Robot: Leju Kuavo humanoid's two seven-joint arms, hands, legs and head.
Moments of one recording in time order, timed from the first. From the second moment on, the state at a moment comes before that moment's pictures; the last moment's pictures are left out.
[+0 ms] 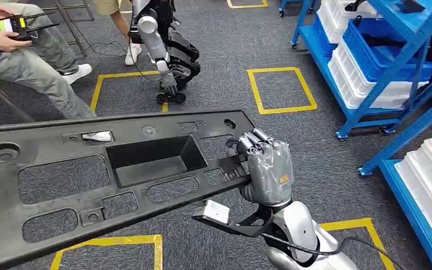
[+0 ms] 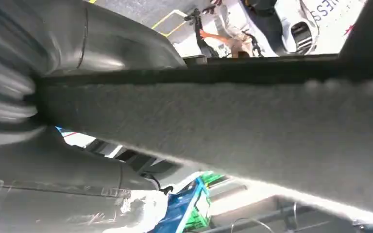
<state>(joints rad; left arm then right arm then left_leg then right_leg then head) -0.22 -0.19 1.46 -0.05 -1.54 0.37 -0.61 -0.15 -0.25 0.51 -2.05 1.13 -0.53 0.24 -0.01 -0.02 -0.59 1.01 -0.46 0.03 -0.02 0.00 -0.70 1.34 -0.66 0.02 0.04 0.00</state>
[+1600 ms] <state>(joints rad) -0.22 -0.19 1.46 -0.05 -1.56 0.37 -0.61 -0.14 -0.25 0.51 -2.06 1.14 -0.52 0.26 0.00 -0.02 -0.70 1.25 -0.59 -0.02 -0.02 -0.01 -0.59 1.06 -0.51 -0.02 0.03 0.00</state>
